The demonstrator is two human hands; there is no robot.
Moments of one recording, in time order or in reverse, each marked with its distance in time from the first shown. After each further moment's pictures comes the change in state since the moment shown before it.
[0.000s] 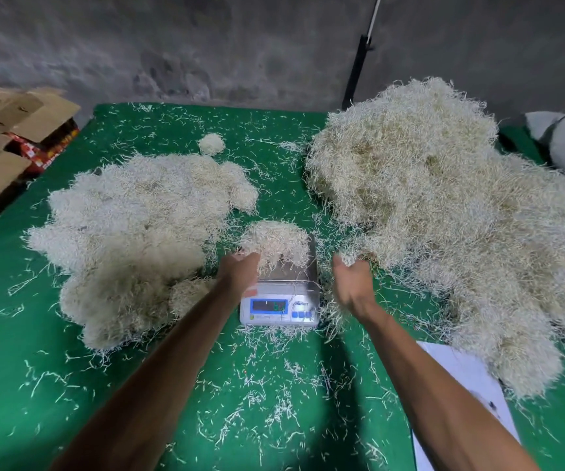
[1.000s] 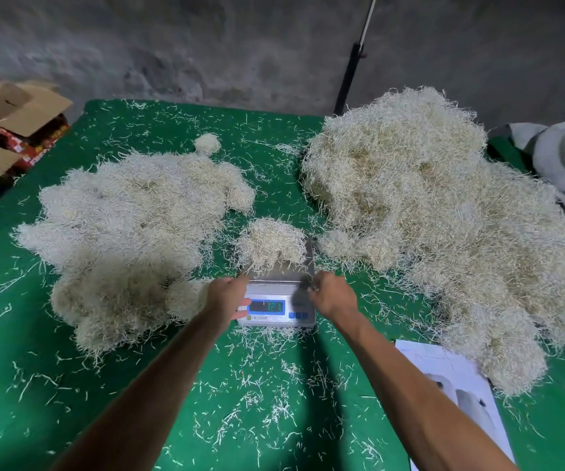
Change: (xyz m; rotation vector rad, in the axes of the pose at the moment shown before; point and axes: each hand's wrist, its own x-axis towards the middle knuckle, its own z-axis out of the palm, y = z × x) left_hand 0.004 -0.047 -0.020 -0.067 -0.085 -0.028; right_hand -0.018 -0.008 0.022 -0.785 -0.245 -0.129
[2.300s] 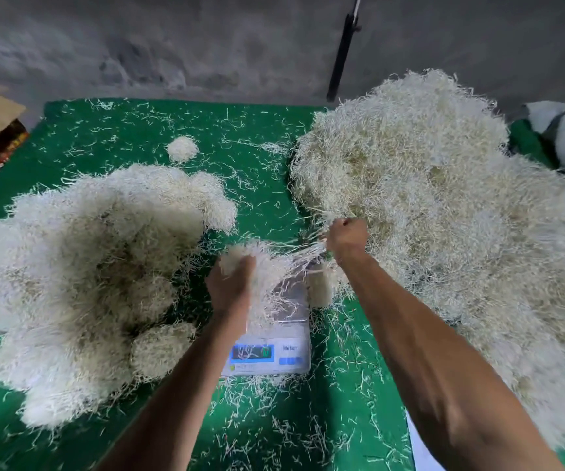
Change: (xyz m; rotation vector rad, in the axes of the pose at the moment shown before) left_hand 0.076 0.058 0.076 -0.235 0.199 0.452; right_hand 0.193 0.001 -0.082 0.769 0.358 0.396
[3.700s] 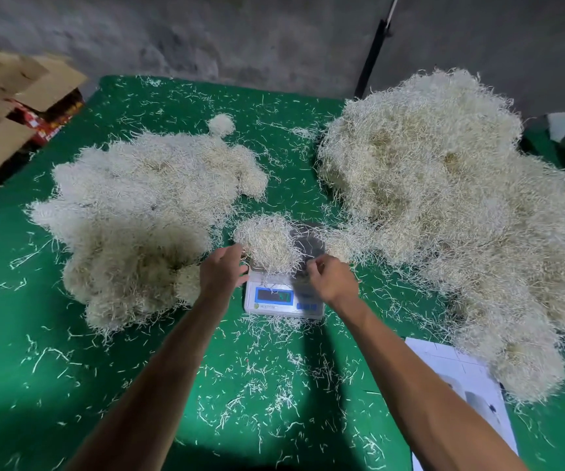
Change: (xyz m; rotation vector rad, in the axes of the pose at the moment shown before) left_hand -0.061 0.004 -0.110 0.063 -0.047 -0.223; right_hand -0.176 0.091 -0.009 -0.600 -0.401 -0.395
